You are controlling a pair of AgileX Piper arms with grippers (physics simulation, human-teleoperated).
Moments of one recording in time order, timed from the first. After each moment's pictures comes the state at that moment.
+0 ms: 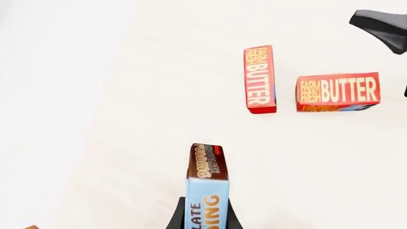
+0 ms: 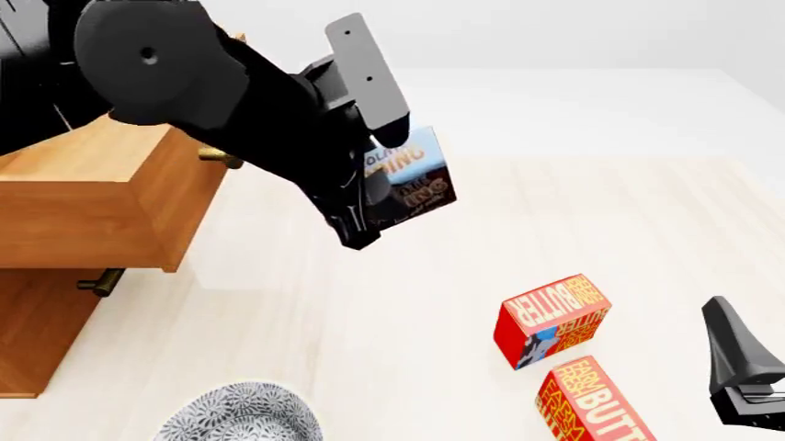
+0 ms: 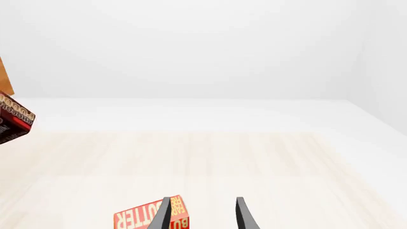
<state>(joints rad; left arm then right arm) -0.83 1.44 -1.41 0.88 0.49 0.00 0.00 0.00 0.00 0.00</state>
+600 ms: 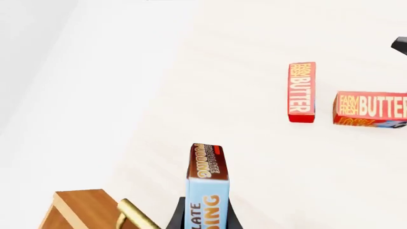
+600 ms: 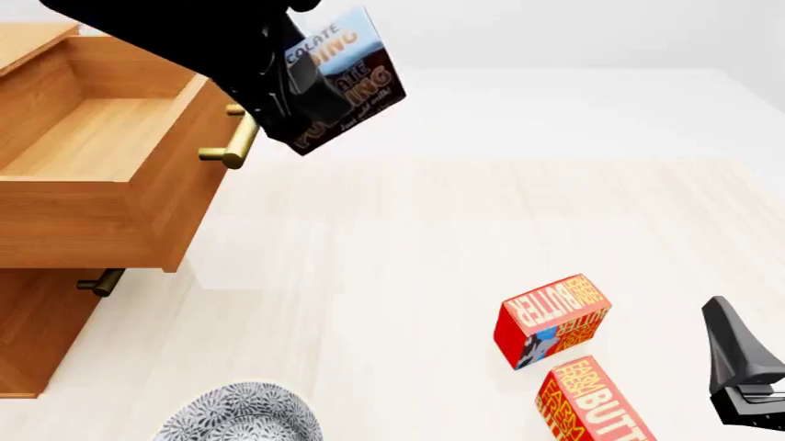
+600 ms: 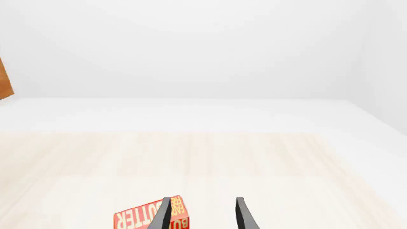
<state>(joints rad) -0.69 1.38 -1.59 1.00 0.53 0.00 0.00 0.00 0.00 0.00</state>
